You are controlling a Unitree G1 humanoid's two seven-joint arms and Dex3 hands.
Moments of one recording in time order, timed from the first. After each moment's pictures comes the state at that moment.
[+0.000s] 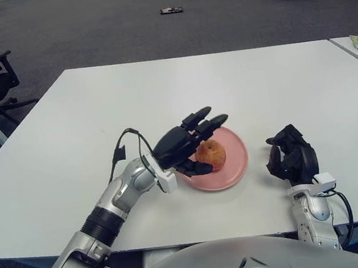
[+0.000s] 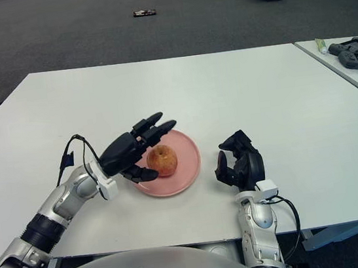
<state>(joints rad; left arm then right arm) -0.17 0.36 -0.45 0.14 0.53 -0.69 -0.05 0.33 0.06 -0.13 0.04 0.15 -0.44 0.05</state>
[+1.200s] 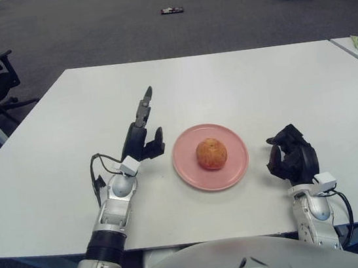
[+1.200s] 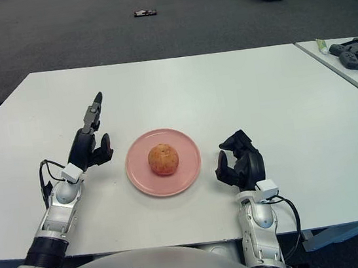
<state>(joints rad) 0.04 0.13 -0.10 0.16 0.12 -0.50 0.05 0.33 0.05 -0.13 0.04 0.14 -0.44 0.05</state>
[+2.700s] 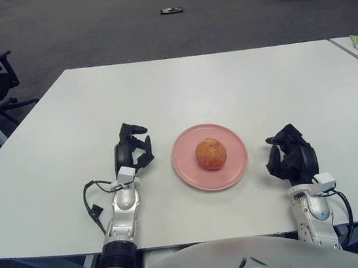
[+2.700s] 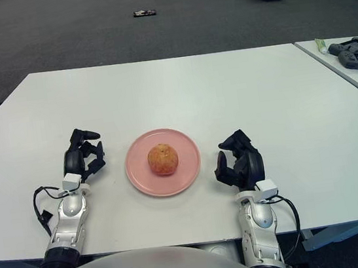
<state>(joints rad) 0.07 0.04 0.01 0.35 0.19 -0.49 0.22 0.33 0.05 -0.13 0.05 0.15 -0.45 0.06</state>
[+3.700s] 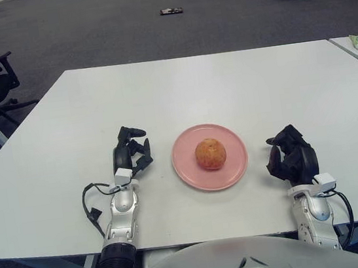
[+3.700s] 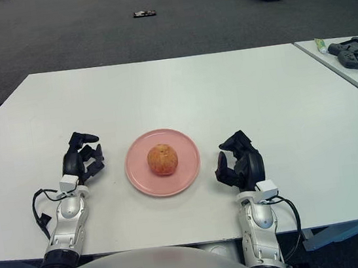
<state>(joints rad) 0.07 0.04 0.03 0.36 0.10 -0.46 0.17 0.33 0.05 -0.14 0.06 0.14 -0.45 0.06</state>
